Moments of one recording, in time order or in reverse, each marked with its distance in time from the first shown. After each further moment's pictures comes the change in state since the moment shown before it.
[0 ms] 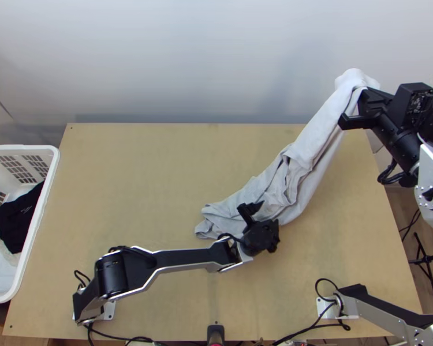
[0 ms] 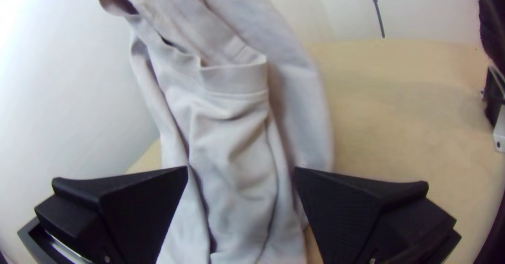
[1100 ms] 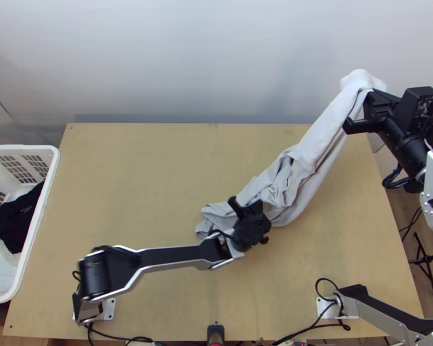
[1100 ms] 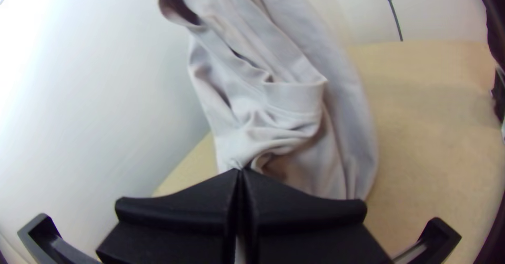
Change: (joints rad) left arm 0.033 -0.126 -0.087 0.031 -0.075 0.111; right arm -0.008 -0.034 -0.017 0.003 0.000 -0.026
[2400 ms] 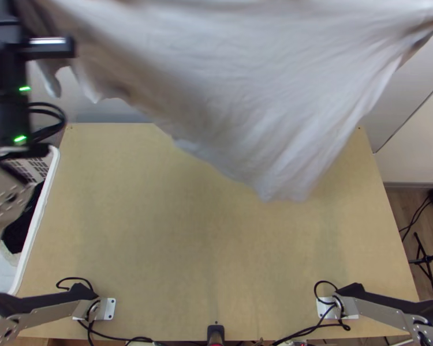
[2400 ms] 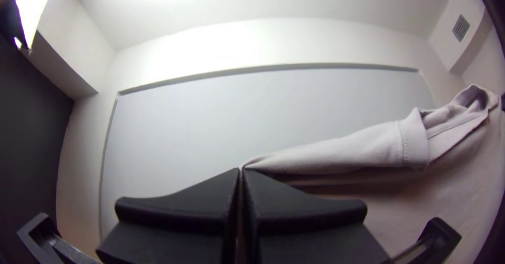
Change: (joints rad) left arm 0.702 -0.664 0.707 -0.299 0.166 0.069; right arm 0.144 0.118 0.624 0.124 0.198 0.122
